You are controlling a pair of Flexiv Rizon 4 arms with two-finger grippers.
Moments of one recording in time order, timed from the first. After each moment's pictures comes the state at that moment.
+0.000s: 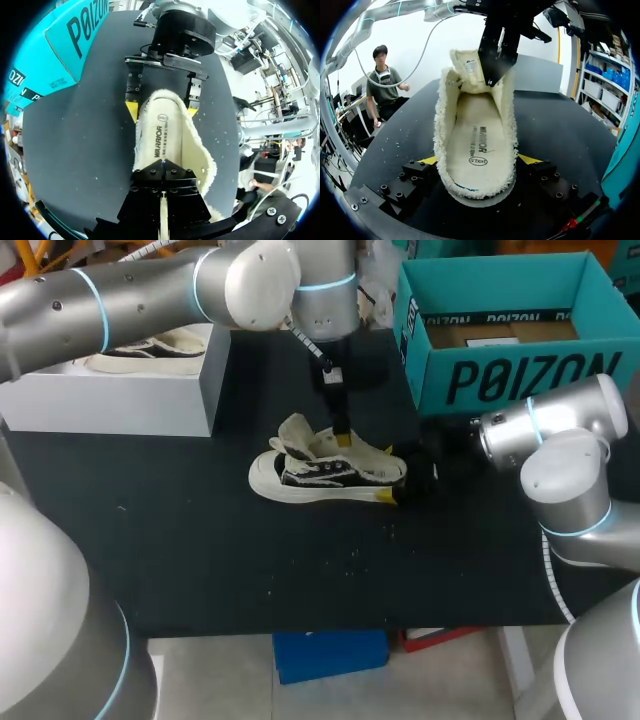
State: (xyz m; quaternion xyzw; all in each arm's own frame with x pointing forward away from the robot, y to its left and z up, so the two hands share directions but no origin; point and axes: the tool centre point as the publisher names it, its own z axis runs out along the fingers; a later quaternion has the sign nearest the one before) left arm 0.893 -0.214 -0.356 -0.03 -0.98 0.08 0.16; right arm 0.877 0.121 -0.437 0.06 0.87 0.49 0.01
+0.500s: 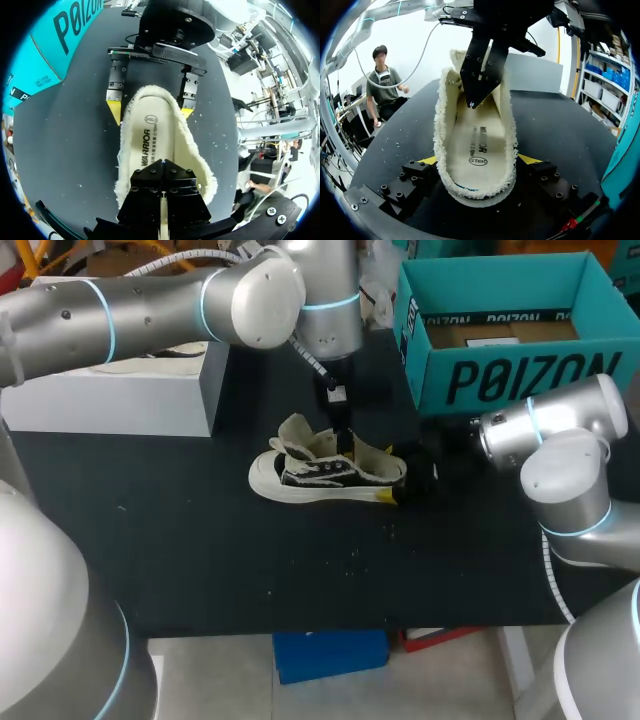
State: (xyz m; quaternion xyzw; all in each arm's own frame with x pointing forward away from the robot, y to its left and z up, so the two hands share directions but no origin) left arm 0.870 -0.220 -0.380 -0.03 -0.98 0.08 0.18; right arm 0.877 0.121 -0.437 0.06 0.87 0.49 0.01
